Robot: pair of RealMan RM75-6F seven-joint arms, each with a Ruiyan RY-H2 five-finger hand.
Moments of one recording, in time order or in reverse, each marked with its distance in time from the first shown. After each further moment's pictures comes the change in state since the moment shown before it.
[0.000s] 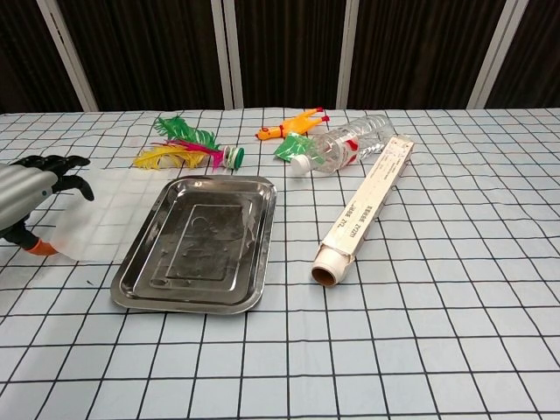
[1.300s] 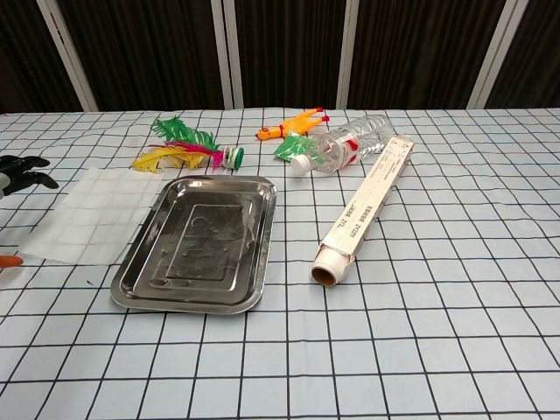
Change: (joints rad) left arm 0.084 0.116 0.025 -0.088 0.024 0.040 0.012; right arm -0.001 -0.002 0.003 0.005 0.001 0.007 -0.001
